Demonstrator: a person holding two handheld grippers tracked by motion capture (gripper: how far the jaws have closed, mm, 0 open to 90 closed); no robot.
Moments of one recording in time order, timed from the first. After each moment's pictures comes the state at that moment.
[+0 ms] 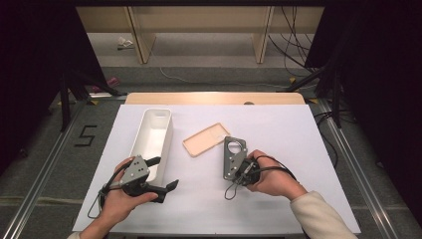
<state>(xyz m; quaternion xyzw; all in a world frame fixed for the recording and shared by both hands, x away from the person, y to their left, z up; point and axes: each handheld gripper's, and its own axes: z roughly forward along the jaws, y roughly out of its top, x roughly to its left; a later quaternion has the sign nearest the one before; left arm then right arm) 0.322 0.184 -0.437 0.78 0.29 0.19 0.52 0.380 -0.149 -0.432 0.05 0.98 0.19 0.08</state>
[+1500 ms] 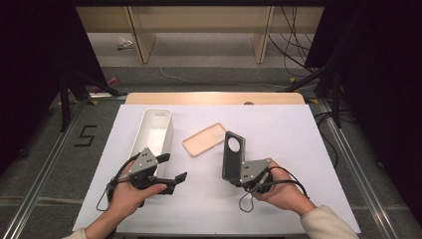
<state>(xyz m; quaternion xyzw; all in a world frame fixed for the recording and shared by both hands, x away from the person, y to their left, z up) 0.332 0.158 -0.416 0.78 0.33 0.16 0.52 0.351 -0.174 -0.433 0.05 0.93 0.33 0.13</state>
